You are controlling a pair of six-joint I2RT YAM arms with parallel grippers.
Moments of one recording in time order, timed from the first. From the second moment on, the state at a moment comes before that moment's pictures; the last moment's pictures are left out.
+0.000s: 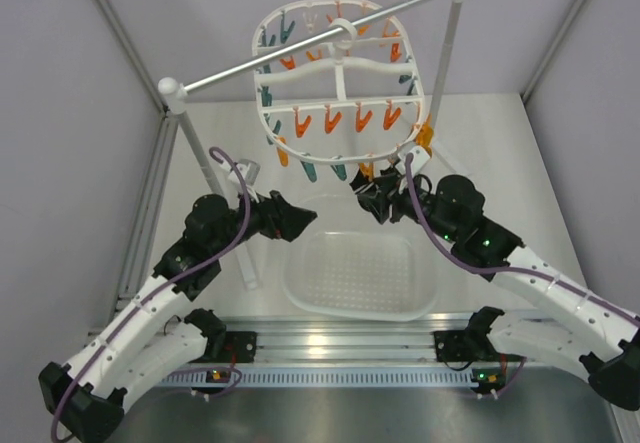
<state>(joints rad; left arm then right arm) -0.57 0.77 0.70 -0.07 0.24 -0.57 0.78 0.96 0.84 0.01 -0.06 0.01</state>
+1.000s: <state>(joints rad) -0.42 0.74 0.96 -0.68 0.08 -0.02 0.27 0.45 0.80 -0.51 -0.11 -0.09</state>
